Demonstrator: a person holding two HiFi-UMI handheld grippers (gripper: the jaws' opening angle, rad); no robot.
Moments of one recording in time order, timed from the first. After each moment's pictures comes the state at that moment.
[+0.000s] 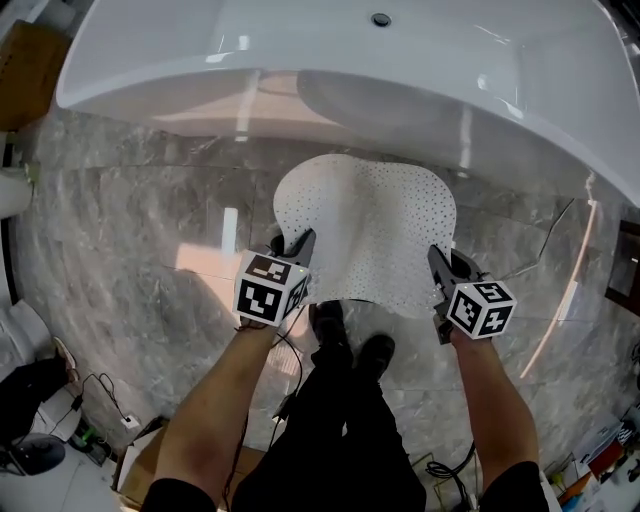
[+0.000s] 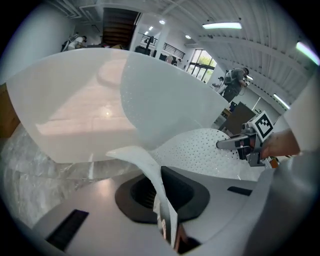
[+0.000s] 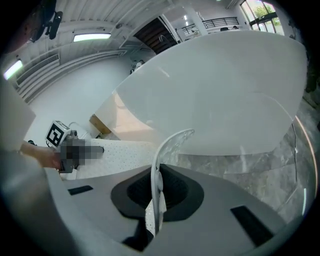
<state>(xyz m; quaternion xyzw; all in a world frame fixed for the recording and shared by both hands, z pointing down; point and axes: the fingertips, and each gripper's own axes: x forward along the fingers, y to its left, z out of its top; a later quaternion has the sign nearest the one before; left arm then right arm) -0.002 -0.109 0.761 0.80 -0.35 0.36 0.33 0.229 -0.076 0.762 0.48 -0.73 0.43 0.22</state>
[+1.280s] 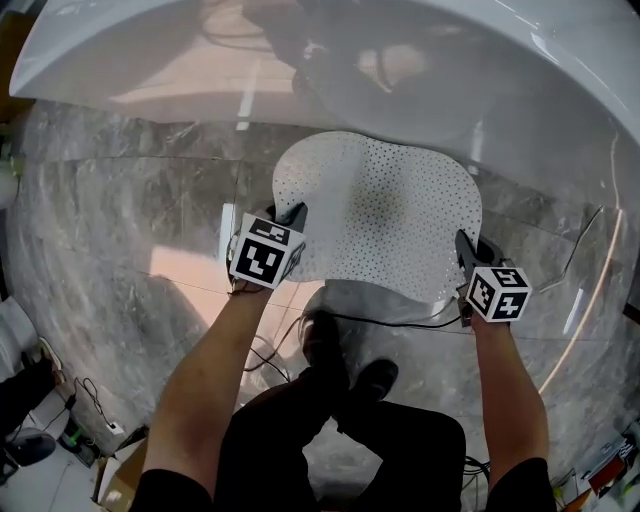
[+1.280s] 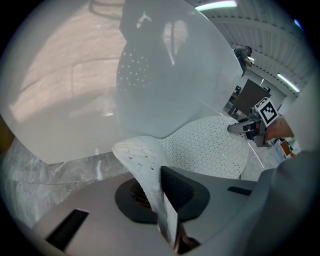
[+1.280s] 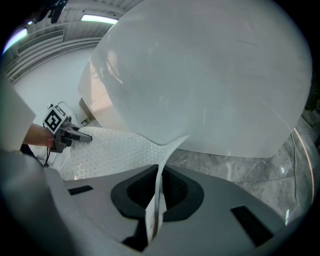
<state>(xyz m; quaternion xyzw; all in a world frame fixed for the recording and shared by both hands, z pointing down) -0.006 -0.148 0.958 0.78 -0.35 0.43 0.29 0.305 -0.104 0.949 0.51 -0.73 0.36 0.28</state>
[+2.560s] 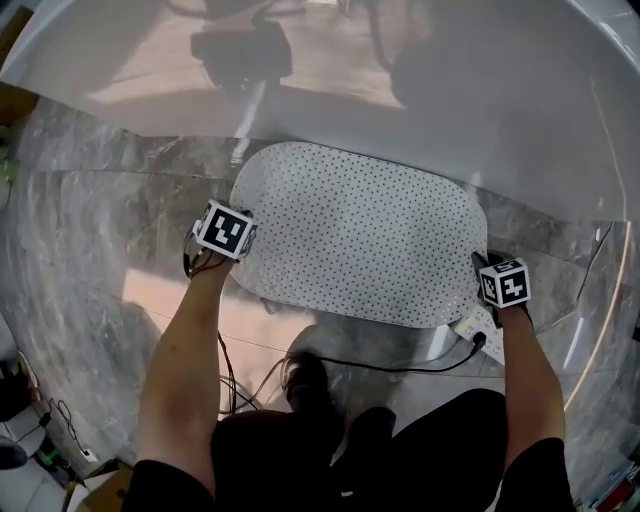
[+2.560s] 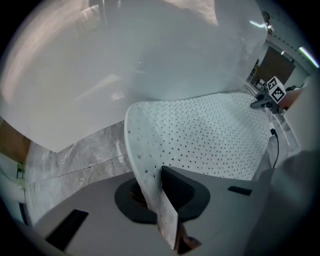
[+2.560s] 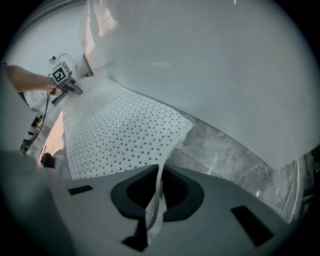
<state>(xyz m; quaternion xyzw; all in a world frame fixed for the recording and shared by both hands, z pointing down) -0.106 -0.181 1.109 0.69 -0.37 0.56 0.26 0.408 -0.094 1.140 0.42 -0.70 0.32 0.49</state>
